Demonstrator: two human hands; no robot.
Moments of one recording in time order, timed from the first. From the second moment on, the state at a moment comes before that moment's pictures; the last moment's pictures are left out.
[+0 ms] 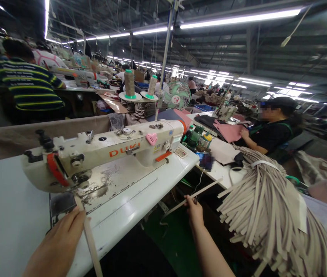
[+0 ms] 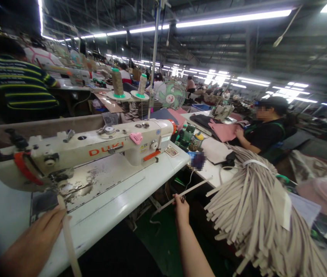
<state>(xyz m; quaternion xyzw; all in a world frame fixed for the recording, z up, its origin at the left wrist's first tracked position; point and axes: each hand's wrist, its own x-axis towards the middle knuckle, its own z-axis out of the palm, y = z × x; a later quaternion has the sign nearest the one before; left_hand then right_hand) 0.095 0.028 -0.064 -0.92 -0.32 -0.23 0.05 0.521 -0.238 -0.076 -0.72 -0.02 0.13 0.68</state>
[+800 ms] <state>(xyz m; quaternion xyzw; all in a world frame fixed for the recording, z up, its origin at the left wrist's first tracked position) 0.102 0.010 -0.037 -0.92 -0.31 -0.19 0.11 0.471 -0.196 0.015 -0.73 -0.29 0.11 0.61</state>
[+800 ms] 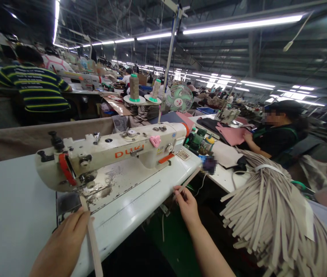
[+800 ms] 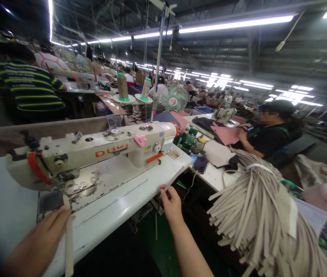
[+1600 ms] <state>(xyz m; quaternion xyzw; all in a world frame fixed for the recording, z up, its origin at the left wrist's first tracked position) 0.136 -0.016 0.025 -0.90 -0.37 -0.23 0.09 0.400 -0.165 0.030 -0.68 -0.50 0.29 0.45</state>
